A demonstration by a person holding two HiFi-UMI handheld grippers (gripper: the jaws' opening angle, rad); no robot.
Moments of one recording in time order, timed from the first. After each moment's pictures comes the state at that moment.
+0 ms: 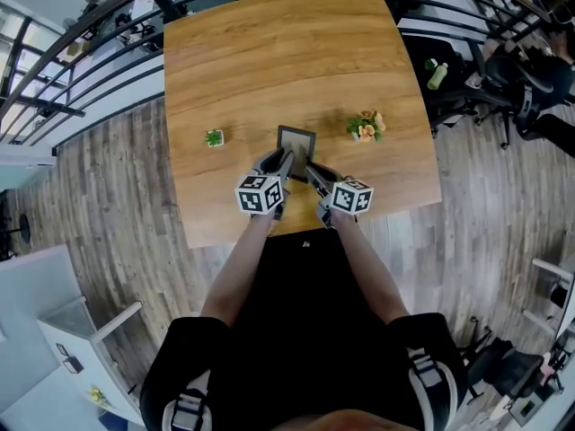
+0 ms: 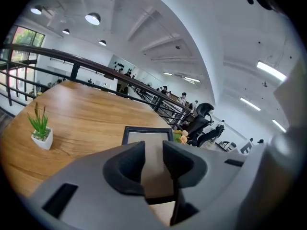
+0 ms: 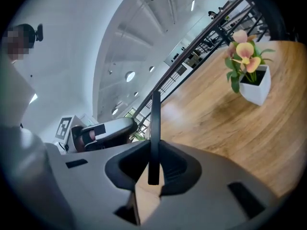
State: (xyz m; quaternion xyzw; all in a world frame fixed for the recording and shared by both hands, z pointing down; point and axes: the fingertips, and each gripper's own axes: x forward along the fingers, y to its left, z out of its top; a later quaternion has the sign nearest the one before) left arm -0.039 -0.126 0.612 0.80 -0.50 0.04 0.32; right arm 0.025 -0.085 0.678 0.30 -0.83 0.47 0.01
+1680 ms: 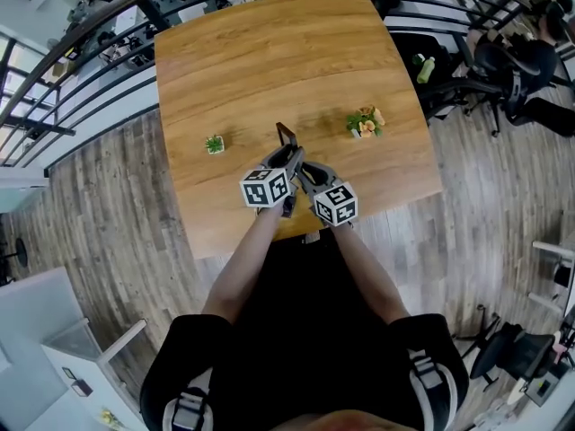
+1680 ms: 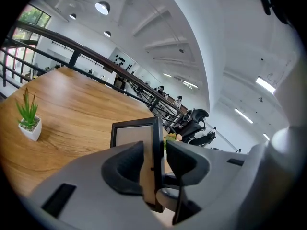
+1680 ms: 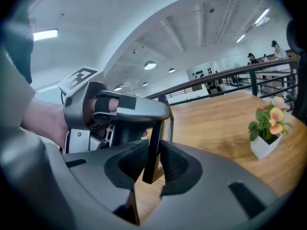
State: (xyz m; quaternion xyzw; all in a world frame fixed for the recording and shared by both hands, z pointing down) left arm -0.030 -0.136 0.612 0.80 -0.46 0.00 0.37; right arm -0.015 -0.077 0.653 0.34 -0.90 0.22 0.13
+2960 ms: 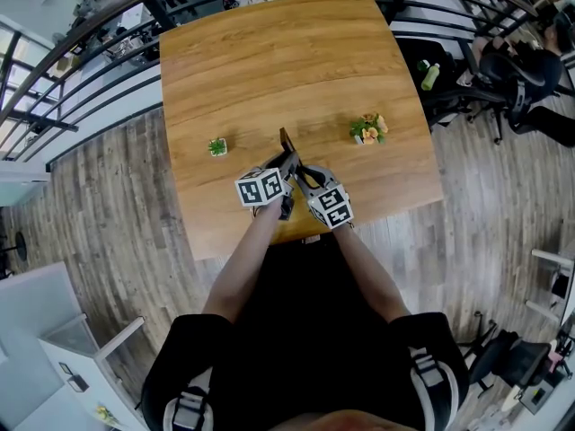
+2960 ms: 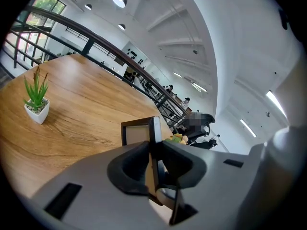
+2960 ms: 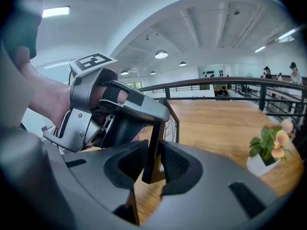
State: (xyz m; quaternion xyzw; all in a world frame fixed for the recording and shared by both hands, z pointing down) left arm -0.047 -0.143 0.634 0.76 -0.47 -0.01 0.44; right arm -0.022 -0.083 0.666 0.32 -0.91 0.15 0.22
